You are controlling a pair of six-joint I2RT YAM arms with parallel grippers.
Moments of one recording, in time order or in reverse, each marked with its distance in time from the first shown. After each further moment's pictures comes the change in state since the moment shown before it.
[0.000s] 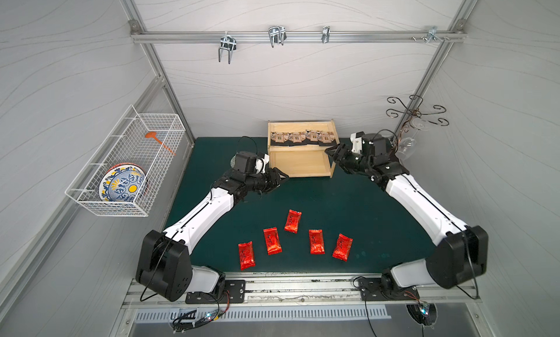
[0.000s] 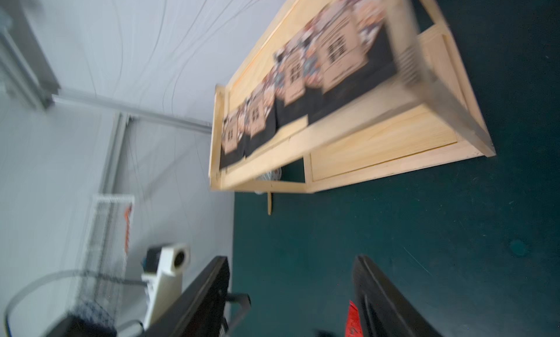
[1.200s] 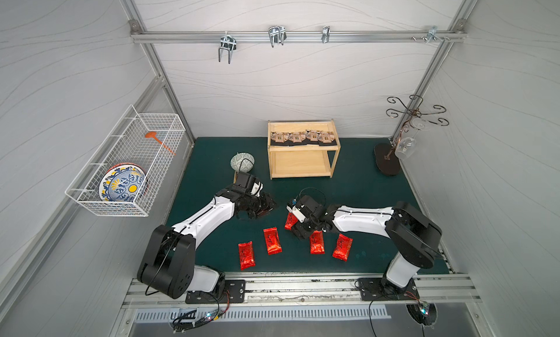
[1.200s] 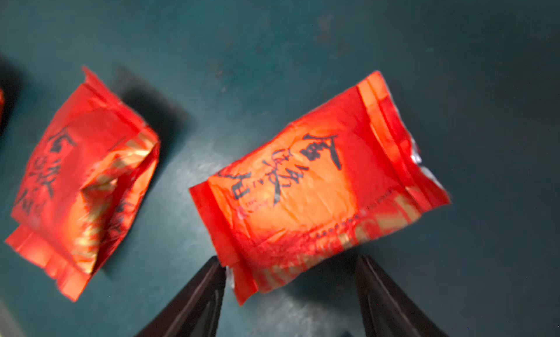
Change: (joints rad) left arm 0.036 0.034 -0.217 -0.101 -0.017 0.043; right arm 0.531 0.337 -0.296 0.071 0.299 -0.613
